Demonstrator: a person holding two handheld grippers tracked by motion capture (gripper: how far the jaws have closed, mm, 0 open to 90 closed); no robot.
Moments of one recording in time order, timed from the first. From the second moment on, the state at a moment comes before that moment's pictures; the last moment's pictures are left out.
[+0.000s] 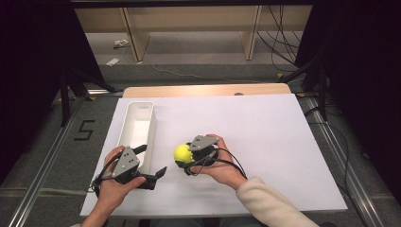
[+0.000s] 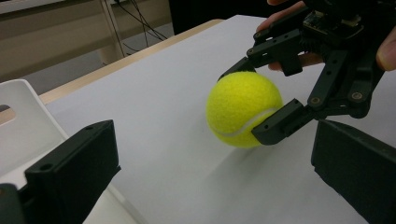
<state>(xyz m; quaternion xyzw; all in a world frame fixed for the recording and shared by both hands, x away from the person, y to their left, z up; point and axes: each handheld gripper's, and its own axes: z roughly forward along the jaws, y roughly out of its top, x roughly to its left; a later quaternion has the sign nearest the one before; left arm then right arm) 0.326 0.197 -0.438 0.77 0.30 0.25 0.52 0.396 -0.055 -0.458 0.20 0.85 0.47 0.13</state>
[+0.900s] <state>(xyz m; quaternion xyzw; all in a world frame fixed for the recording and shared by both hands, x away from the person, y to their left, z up) 0.325 0.197 -0.437 0.76 0.30 0.25 0.52 0.406 -0.065 -0.429 0.22 0.83 0.49 0.16</state>
